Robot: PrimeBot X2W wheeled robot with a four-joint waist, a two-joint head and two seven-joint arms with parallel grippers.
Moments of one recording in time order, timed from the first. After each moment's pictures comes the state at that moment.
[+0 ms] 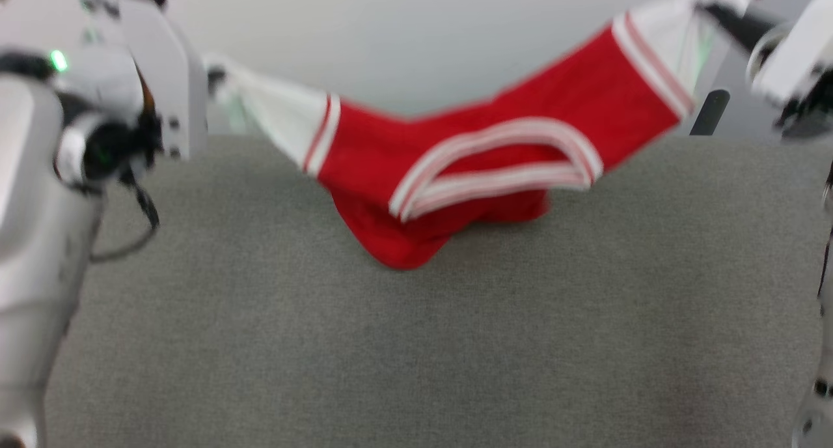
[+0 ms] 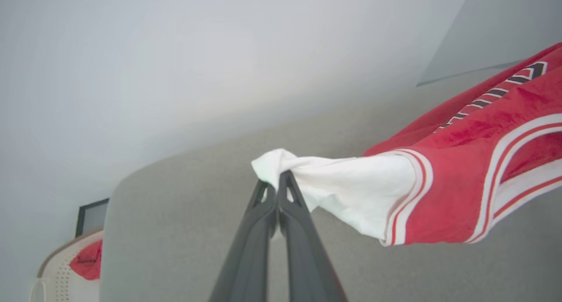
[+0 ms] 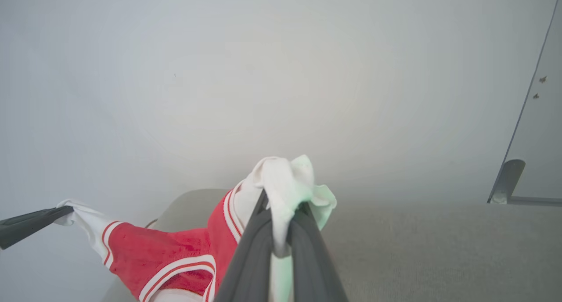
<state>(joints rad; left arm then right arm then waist) -1.00 0.54 -0.42 0.37 -0.74 -0.09 0.86 -0.93 -0.14 -0.15 0.31 0.59 0.13 0.86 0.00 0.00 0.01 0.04</state>
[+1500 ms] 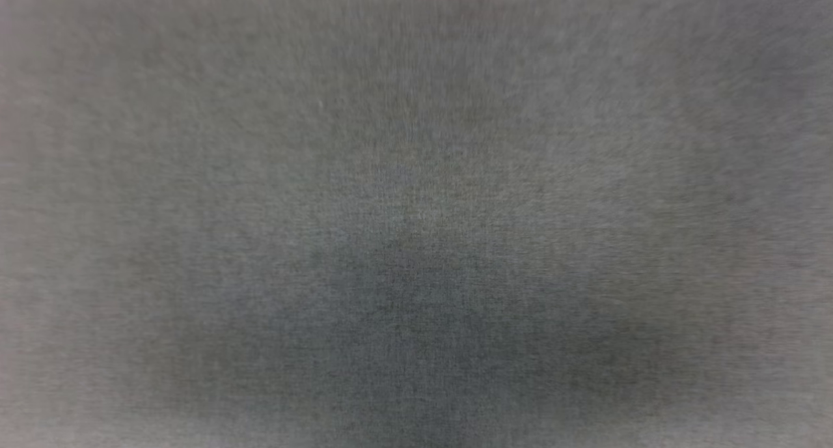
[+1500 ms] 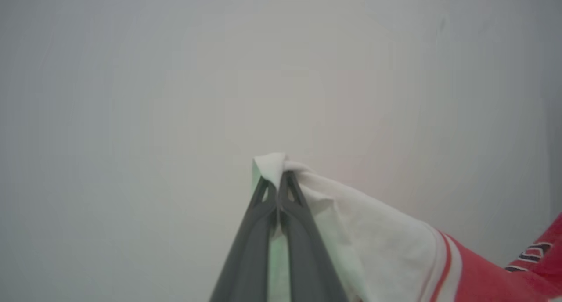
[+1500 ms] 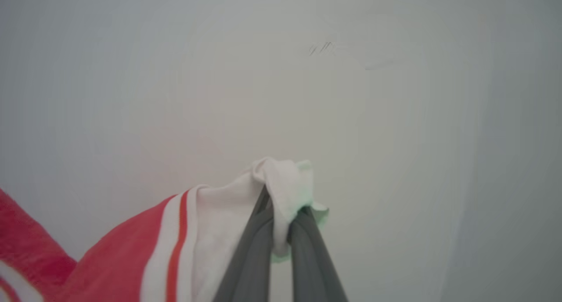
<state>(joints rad) -2.07 0.31 -0.45 0.98 -0.49 -0.09 -0.15 -1.85 -0.35 0.24 0.81 0.19 0.13 -0.26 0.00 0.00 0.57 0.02</state>
